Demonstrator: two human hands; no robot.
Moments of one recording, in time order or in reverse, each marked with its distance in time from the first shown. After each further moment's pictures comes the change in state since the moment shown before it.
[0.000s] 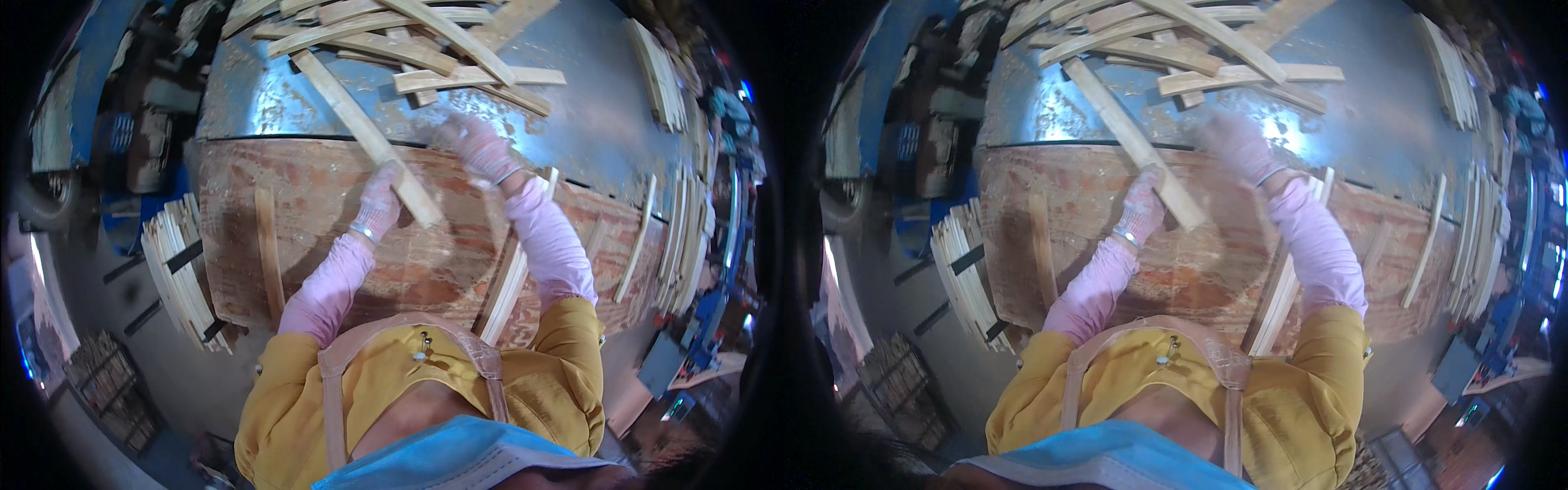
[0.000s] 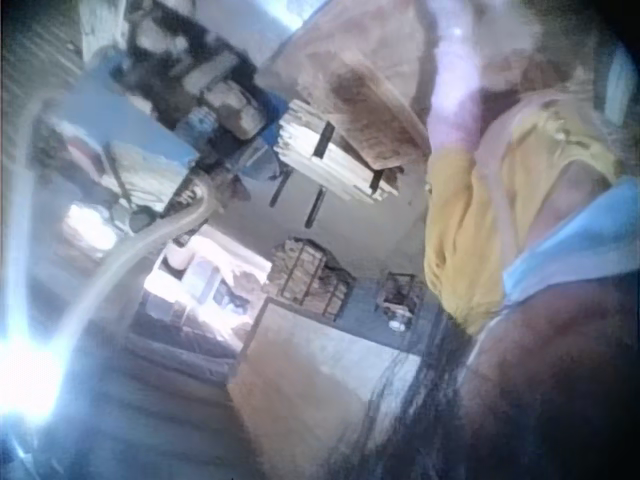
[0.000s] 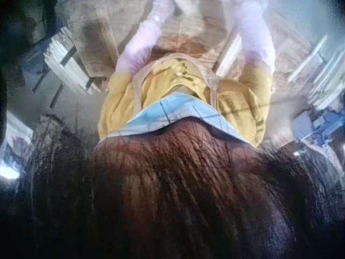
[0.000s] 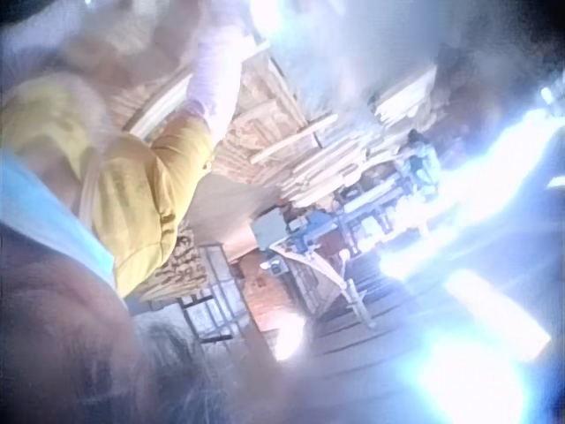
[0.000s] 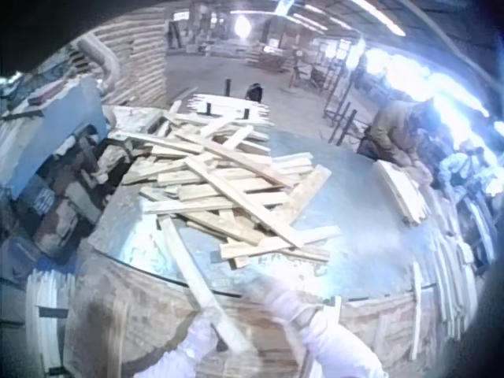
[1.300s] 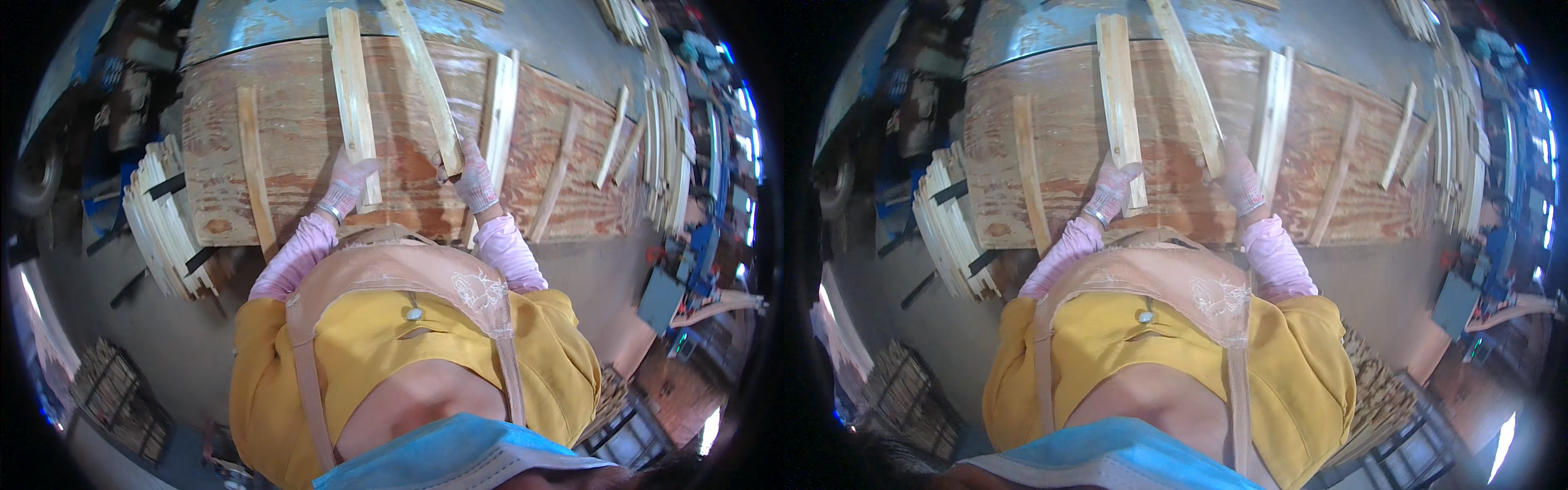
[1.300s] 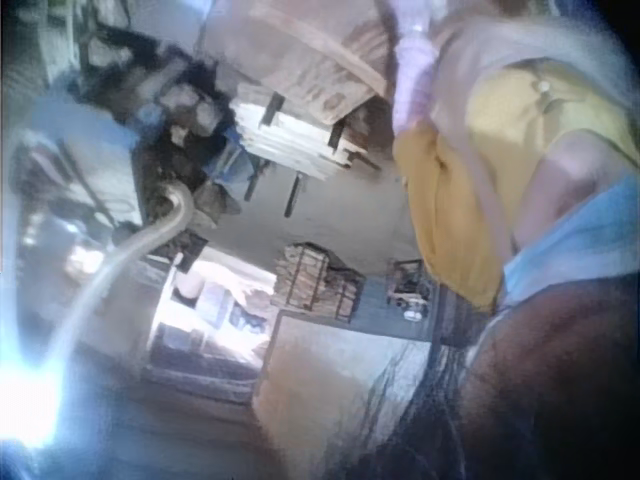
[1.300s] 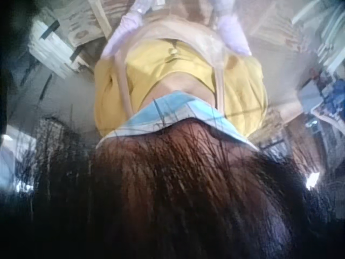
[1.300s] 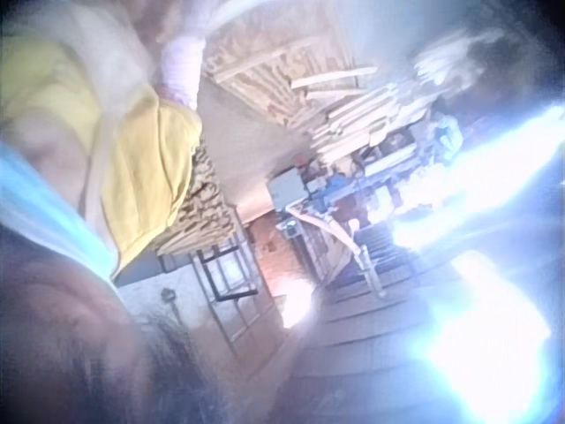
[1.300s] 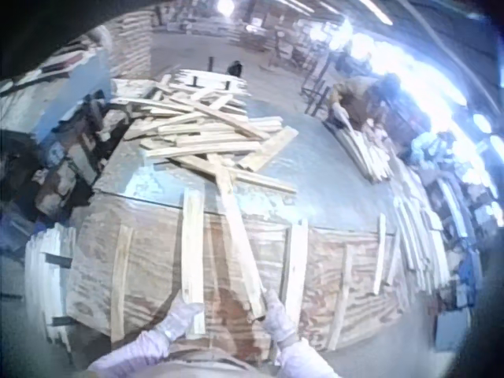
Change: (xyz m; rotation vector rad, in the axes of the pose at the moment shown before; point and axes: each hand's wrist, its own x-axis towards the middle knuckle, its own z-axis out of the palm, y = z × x) left_hand -0.178 -0.060 -0.129 0.790 -0.005 0.121; right_hand -0.331 -0.034 0.114 1.316 0.154 0.499
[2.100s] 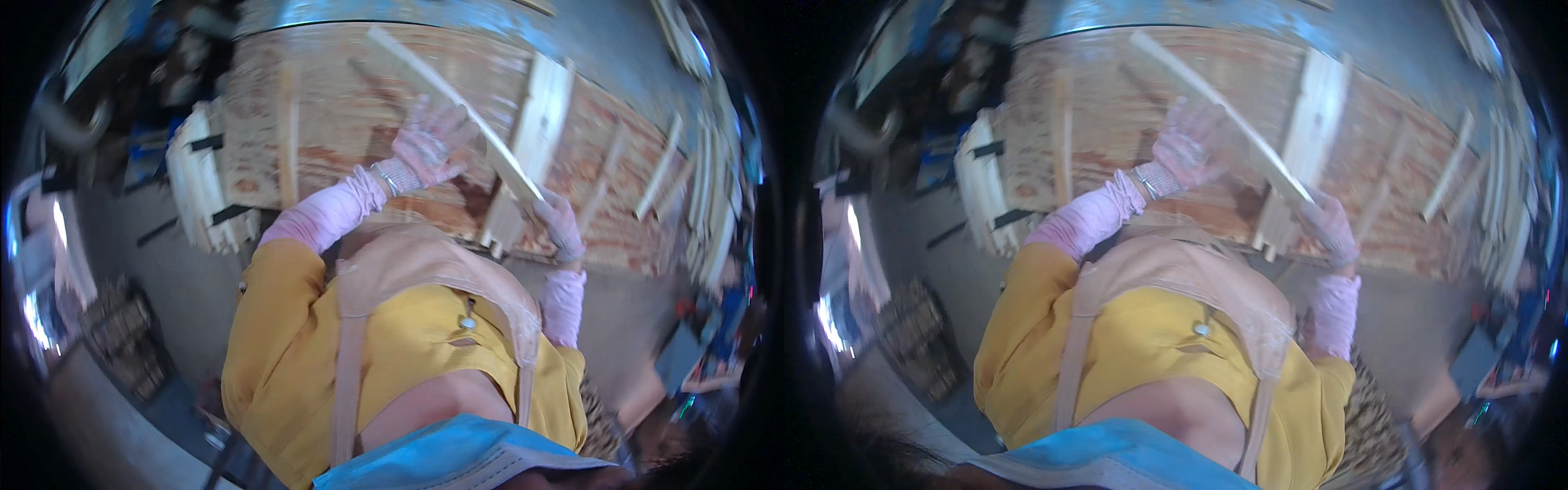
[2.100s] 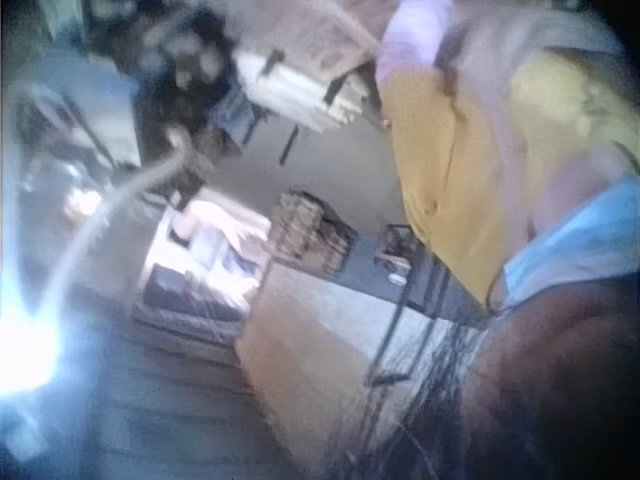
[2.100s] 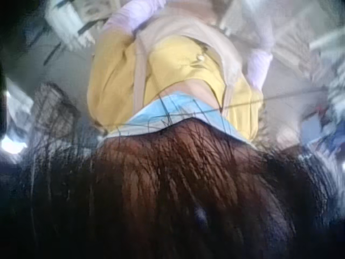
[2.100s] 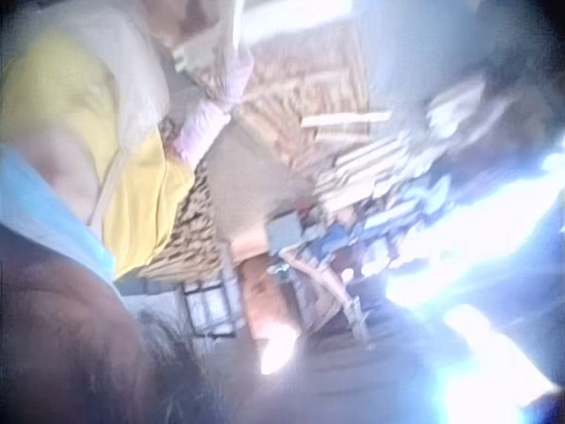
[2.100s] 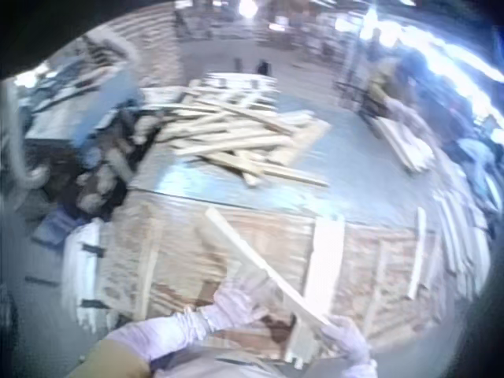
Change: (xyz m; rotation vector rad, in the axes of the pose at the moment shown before) left_hand -0.011 0.062 0.082 1.479 -0.173 1.158; right_hand -0.094 -0.057 -0.134 -0.570 -0.149 0.034
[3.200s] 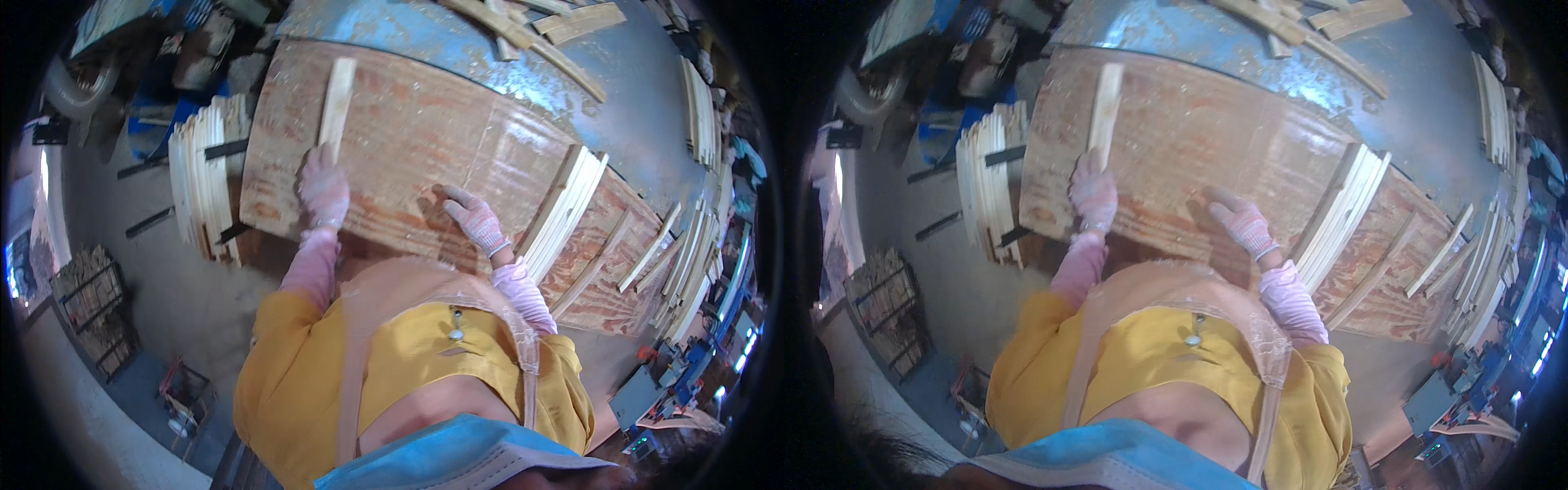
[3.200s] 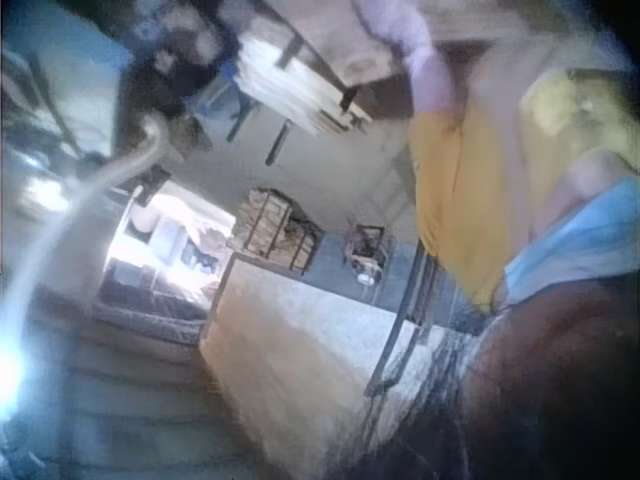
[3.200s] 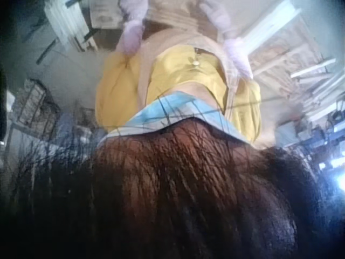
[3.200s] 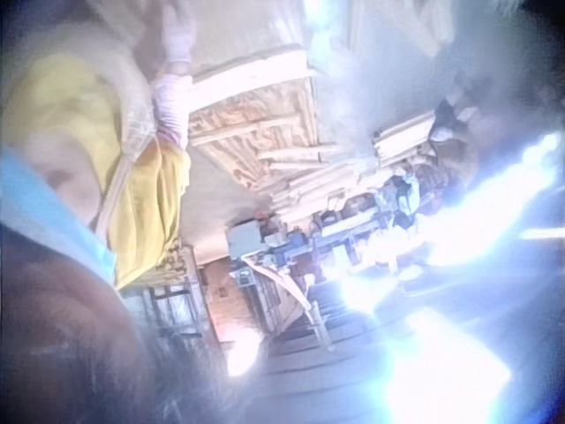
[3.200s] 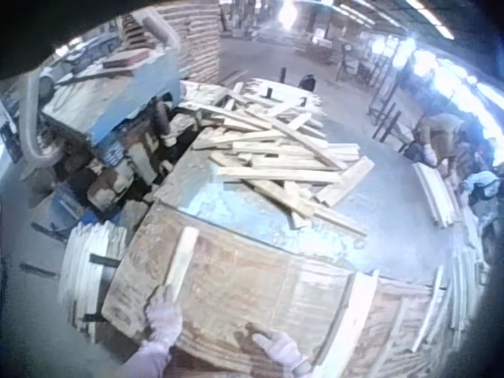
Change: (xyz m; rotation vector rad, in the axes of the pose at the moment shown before) left_hand -0.175 -0.173 -0.025 0.282 -0.100 -1.196; right_hand 0.195 -0.083 0.195 -0.338 -0.215 -0.130
